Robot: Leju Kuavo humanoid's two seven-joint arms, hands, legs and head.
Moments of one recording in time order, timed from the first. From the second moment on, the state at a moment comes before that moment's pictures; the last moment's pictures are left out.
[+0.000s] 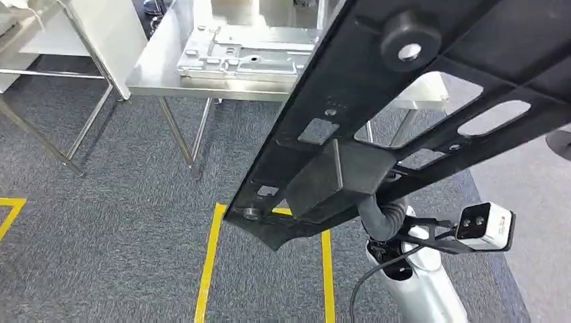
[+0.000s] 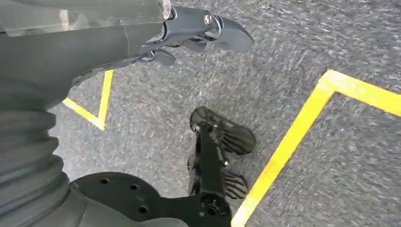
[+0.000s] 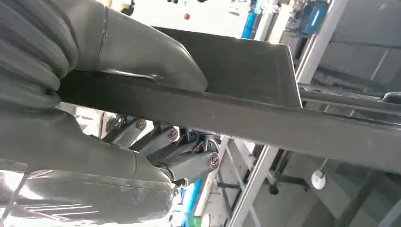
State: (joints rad) left arm -0.04 -0.05 0.75 -0.21 -0.29 0.07 -0.26; right arm -0.34 -0.02 0.38 -1.76 -0.29 0.37 -0.57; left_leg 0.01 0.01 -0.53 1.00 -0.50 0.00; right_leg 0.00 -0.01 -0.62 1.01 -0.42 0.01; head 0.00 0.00
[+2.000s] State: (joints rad) left arm -0.05 -0.05 0.78 -0.21 -0.32 0.06 -0.27; right arm -0.35 -0.04 0.38 -1.79 -0.20 0.31 -0.47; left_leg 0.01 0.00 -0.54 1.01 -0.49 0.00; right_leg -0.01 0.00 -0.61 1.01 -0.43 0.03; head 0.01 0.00
